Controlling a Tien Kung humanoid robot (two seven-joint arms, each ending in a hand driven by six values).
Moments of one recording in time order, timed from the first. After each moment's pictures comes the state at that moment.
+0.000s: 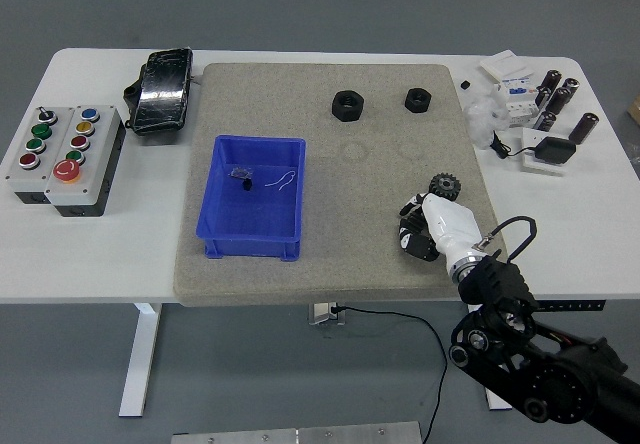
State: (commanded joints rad) left arm -0.02 0.10 -1.64 -0.18 1.58 0.04 0.25; right arm 0.35 -0.26 0.68 1.28 -1.95 -0.41 -0.53
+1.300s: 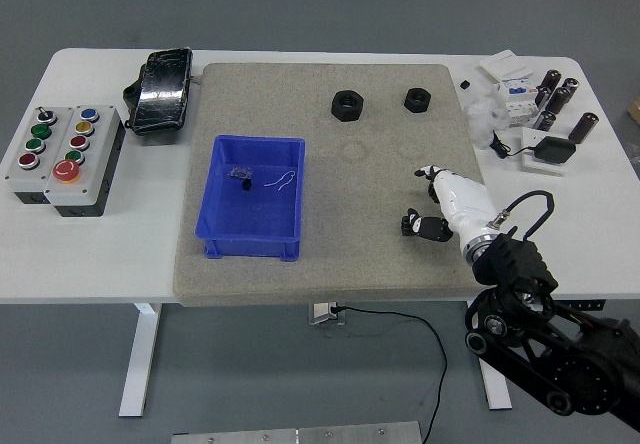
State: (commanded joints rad) left arm -0.02 0.10 -1.64 -0.18 1.59 0.04 0.25; right arm 0.36 -0.34 0.73 1.44 -2.01 -0.27 -0.63
